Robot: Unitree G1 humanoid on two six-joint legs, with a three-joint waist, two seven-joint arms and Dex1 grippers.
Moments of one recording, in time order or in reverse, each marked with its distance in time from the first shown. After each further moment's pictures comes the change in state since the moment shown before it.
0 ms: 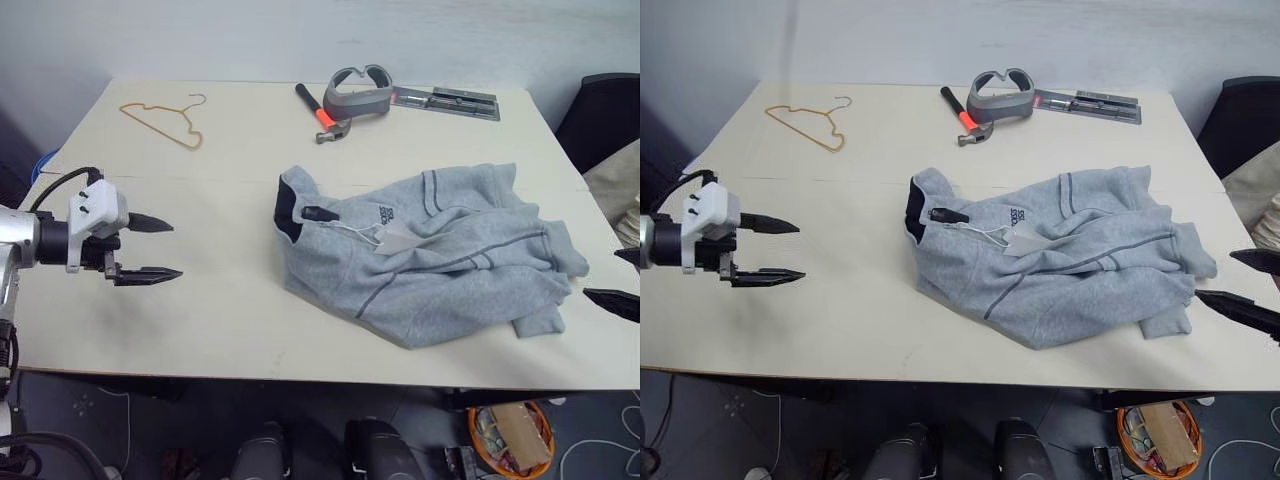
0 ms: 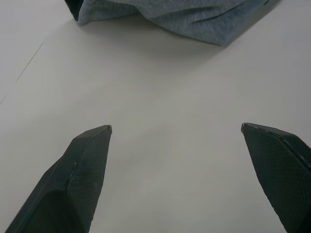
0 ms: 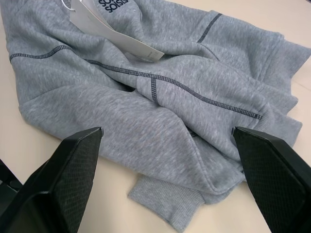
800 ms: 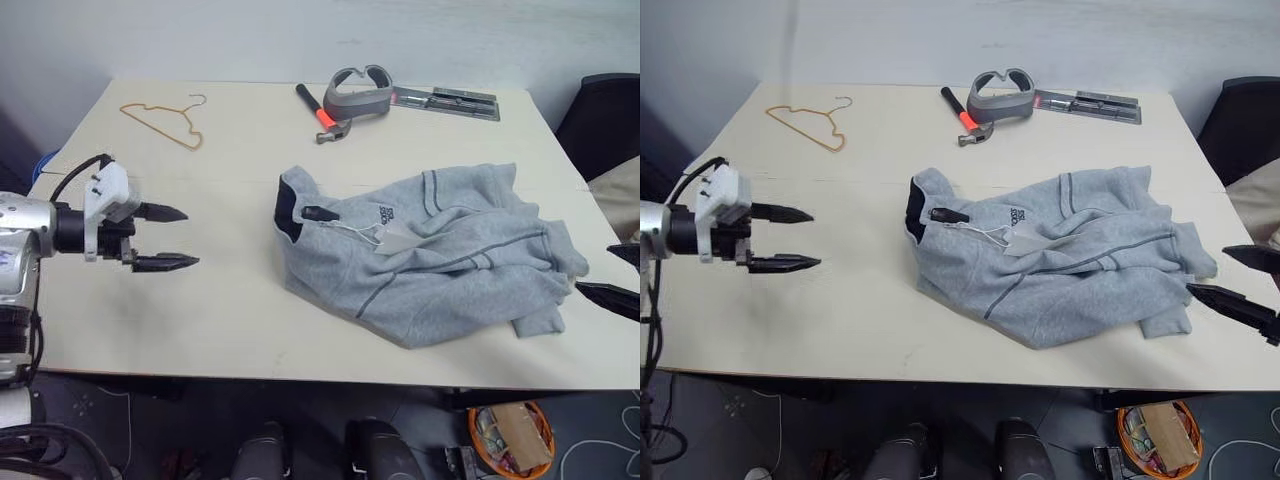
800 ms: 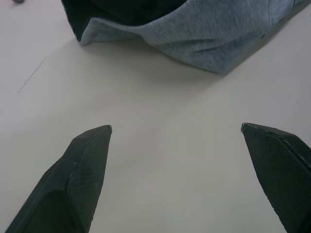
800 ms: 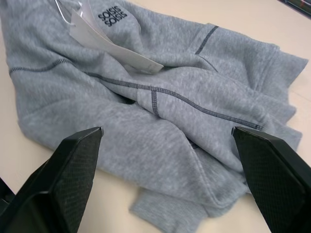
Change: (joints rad) left arm -0.110 -0.102 -0.001 -0.042 -0.016 0.165 0.046; right arm -0.039 0.015 0.001 -0.042 0.117 0.093 -0.058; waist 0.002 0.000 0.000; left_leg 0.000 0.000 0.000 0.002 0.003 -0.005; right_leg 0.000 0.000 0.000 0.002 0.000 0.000
